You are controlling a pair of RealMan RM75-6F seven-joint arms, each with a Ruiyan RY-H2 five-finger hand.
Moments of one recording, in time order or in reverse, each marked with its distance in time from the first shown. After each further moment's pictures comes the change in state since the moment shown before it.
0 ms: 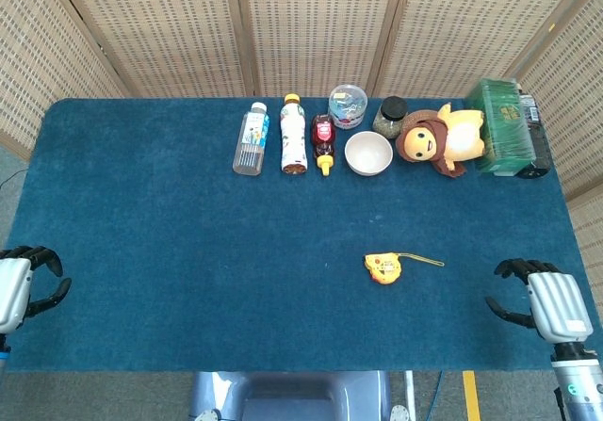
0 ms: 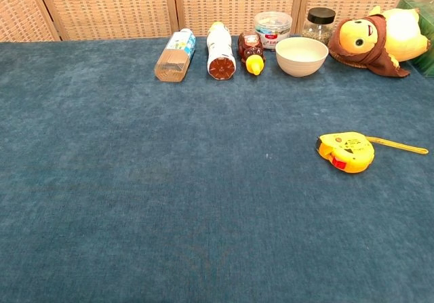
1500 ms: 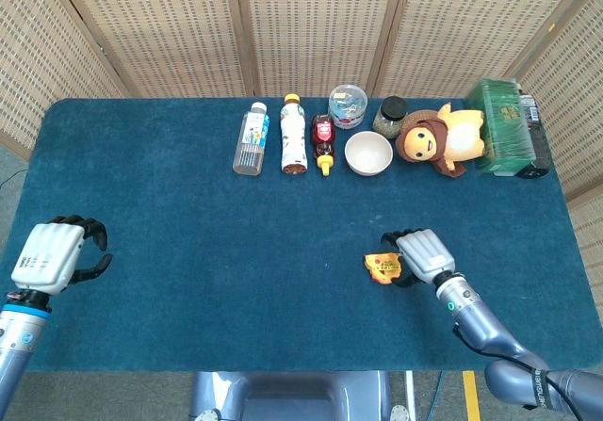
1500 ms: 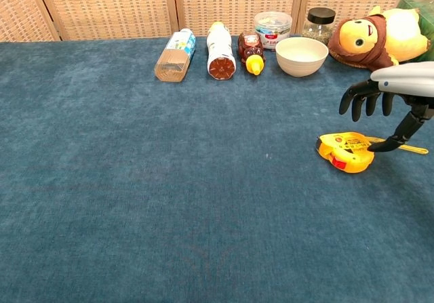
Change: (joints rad) left arm -0.210 0.009 -0.065 -0.026 -0.132 -0.198 0.075; right arm 0.511 -0.224 0.045 0.085 0.404 -0.581 -0.364
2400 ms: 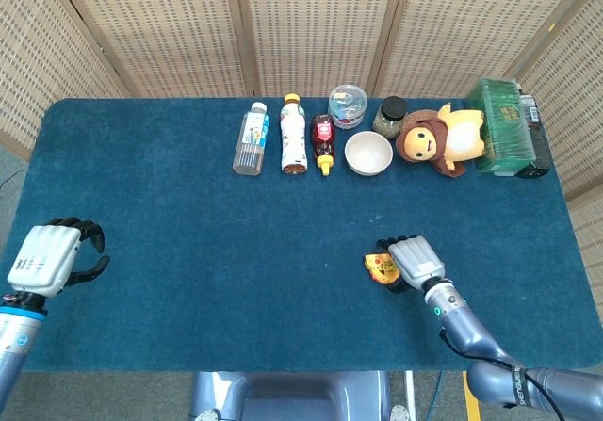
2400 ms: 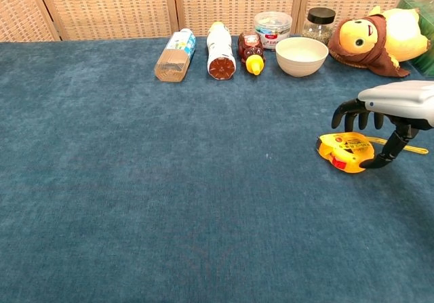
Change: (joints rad) left arm 0.004 0.009 0.024 0.025 0.030 0.010 -0.051; right arm 0.049 -0.083 -0.057 0.007 0.153 0.062 -0.146
